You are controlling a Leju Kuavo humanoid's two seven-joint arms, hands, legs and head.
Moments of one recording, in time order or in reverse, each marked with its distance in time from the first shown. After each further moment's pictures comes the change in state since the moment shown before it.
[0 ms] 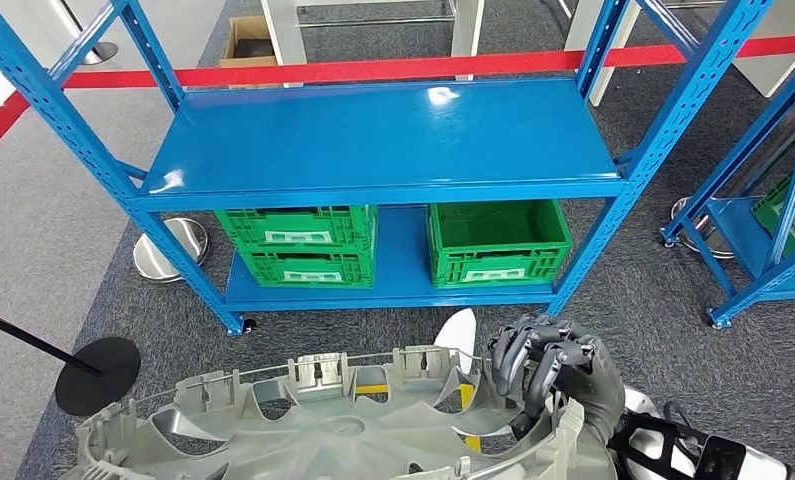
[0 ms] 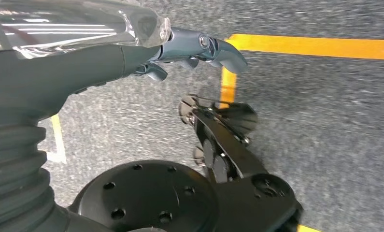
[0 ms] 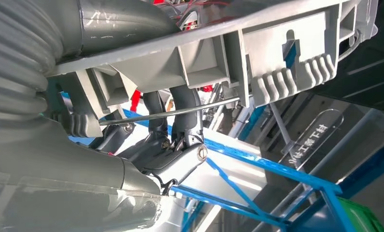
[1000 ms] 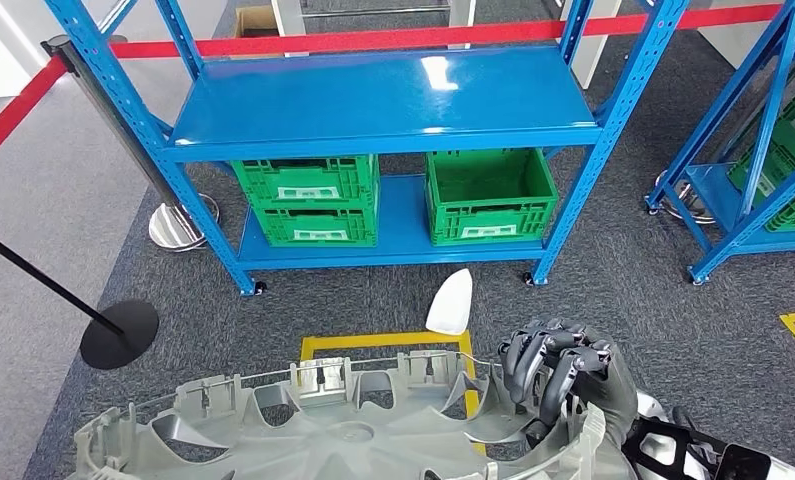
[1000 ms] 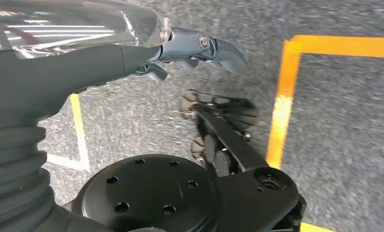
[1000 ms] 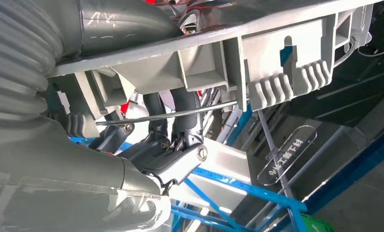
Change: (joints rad) left arm 0.005 -0.002 -0.001 0.000 0.010 -0.014 -0.005; right arm 0.010 0.008 -0.031 -0.021 -0.018 0.035 -0.005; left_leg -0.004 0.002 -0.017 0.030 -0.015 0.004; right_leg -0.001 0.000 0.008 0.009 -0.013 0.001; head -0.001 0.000
